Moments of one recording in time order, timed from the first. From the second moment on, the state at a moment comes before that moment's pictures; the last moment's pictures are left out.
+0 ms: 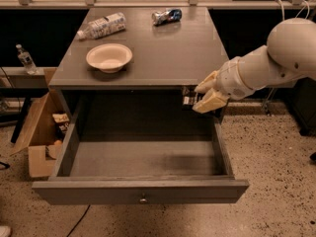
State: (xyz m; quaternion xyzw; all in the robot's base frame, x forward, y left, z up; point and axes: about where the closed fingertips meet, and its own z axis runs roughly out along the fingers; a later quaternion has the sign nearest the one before) arm 0.587 -0.125 0.827 -0.62 0.69 0.09 0.35
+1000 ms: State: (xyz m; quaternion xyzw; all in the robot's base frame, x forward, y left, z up) arm 0.730 -0.103 0.917 -0.59 0.70 0.03 0.41
